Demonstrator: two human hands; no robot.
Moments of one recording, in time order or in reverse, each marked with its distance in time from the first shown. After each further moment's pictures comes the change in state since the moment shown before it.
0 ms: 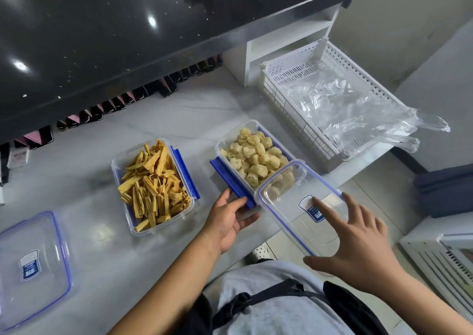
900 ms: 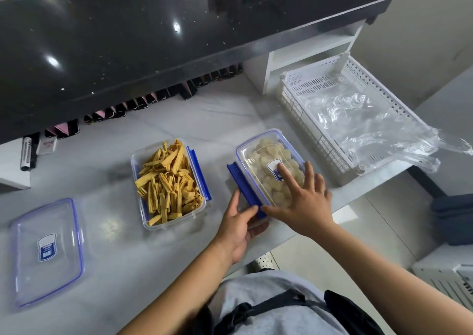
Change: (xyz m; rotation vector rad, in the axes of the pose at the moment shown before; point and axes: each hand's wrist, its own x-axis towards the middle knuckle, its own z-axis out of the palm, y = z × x) left_hand -0.011 -0.011 0.007 0.072 0.054 0.114; right_hand 0.106 -0.071 0.020 0.087 0.008 -0.064
